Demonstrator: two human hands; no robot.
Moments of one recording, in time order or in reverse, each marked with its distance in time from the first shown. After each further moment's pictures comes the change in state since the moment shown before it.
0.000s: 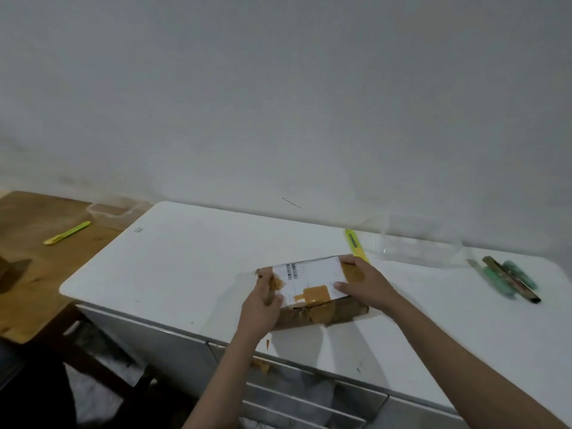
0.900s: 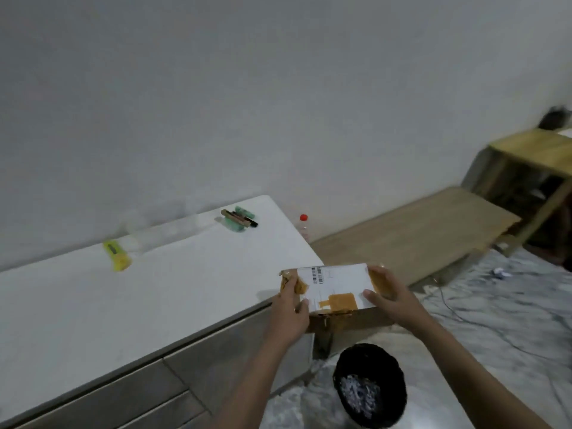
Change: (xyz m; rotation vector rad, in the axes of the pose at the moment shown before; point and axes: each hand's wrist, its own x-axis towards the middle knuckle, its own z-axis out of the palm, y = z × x) left_hand -0.261 0.173 0.348 0.050 -0.720 0.459; right_hand -0.437 0.224 -0.235 0.150 0.719 0.391
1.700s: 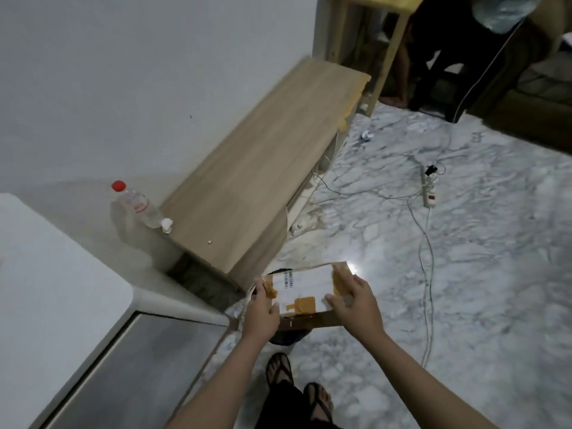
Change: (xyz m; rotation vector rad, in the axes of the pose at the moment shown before) left_hand 0.083 -0.041 0.283 0.351 -0.571 -0.176; right_hand -0.035 0.228 -0.066 0.004 0.373 0.534
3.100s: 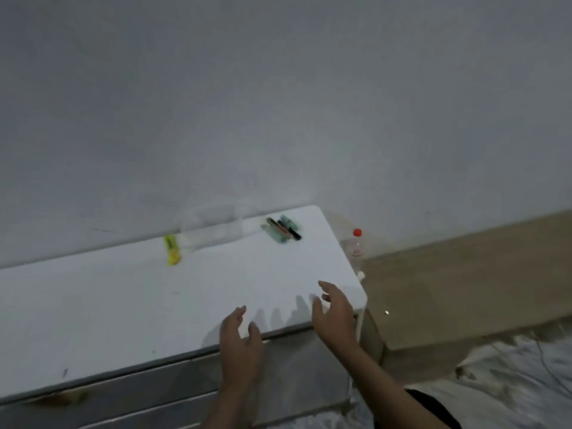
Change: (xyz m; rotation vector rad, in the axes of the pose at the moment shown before) left_hand -0.245 -0.146 -0.208 -0.588 1.358 -0.155; right_hand -0.140 -0.271 0.218 0.147 -0.446 -0.711
